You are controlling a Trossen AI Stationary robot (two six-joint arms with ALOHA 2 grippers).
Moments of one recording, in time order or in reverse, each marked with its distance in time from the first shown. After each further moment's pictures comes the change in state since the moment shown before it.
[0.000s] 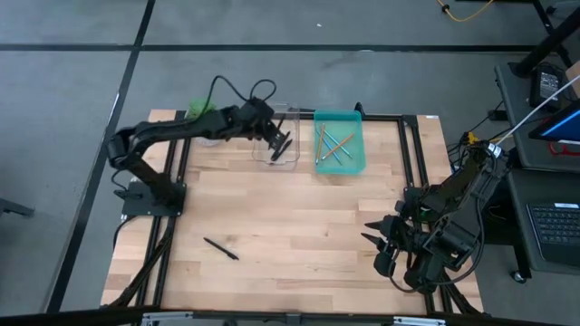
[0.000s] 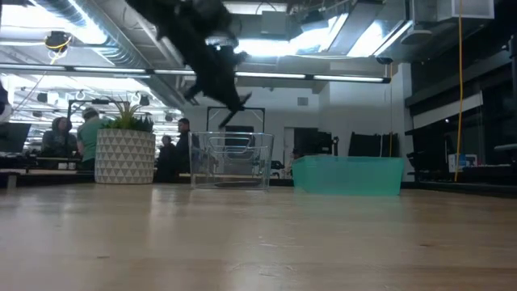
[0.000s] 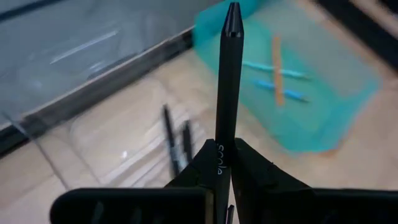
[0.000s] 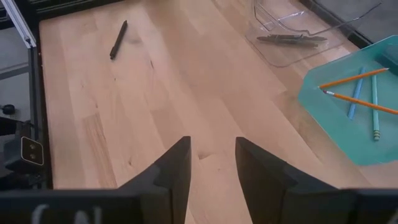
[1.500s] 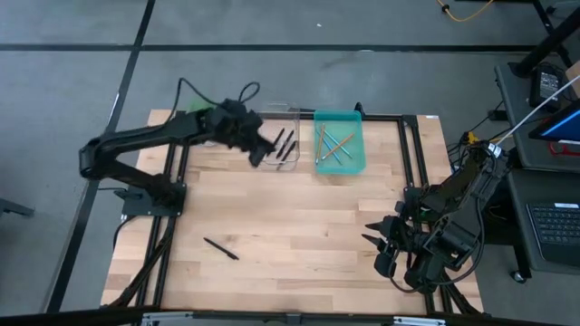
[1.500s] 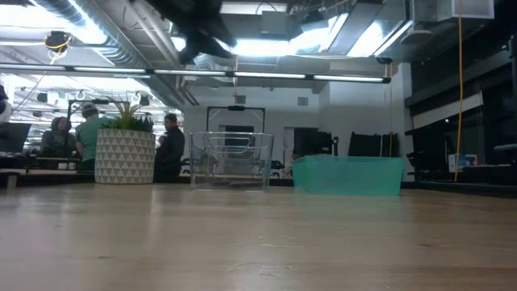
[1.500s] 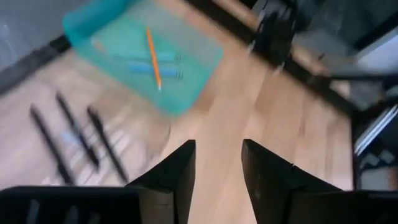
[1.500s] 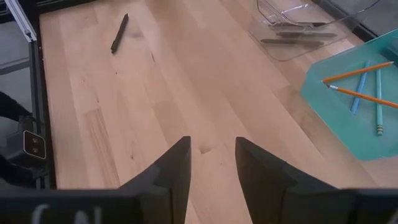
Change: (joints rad) left arm -0.088 -0.251 0.002 -0.115 0.295 0.055; right arm 0.000 0.000 0.000 -0.001 -0.025 0.003
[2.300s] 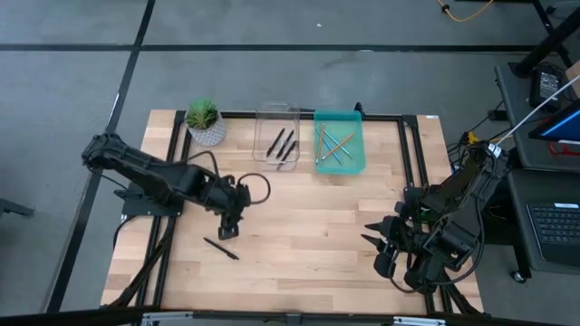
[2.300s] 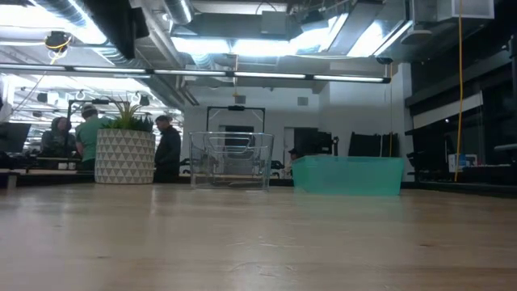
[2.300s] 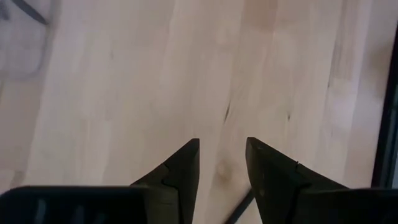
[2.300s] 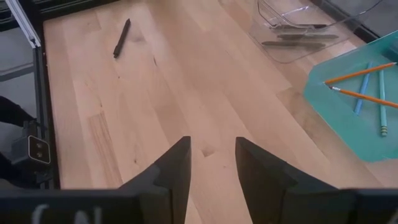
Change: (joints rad) left arm -0.673 0.034 -0.002 -0.505 -0.286 -0.147; right arm 0.000 0.001 0.000 0.016 0.011 0.003
